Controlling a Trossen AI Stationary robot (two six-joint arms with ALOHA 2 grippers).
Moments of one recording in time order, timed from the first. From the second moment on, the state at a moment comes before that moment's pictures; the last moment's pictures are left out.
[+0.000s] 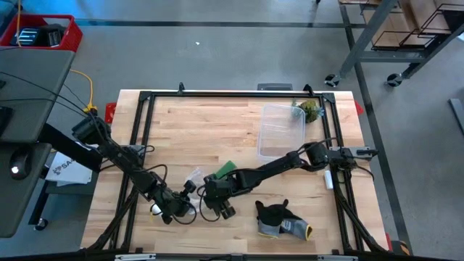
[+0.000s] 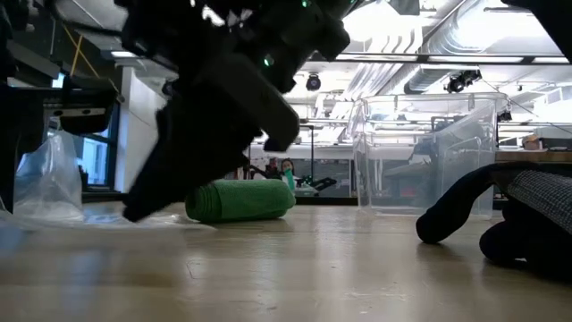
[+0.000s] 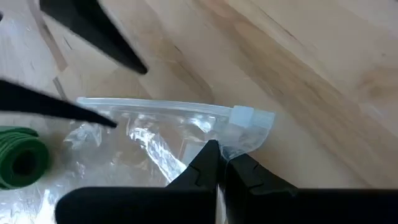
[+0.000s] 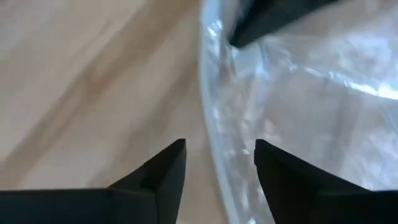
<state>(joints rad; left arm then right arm) -0.73 1.51 0.54 0.07 -0.27 0.13 0.27 2.36 1.79 -0.34 -0.08 -0.30</state>
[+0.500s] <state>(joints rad) -0.69 1.51 0.54 0.12 -0.27 0.30 0.28 2.37 1.79 -0.43 -0.10 -0.34</state>
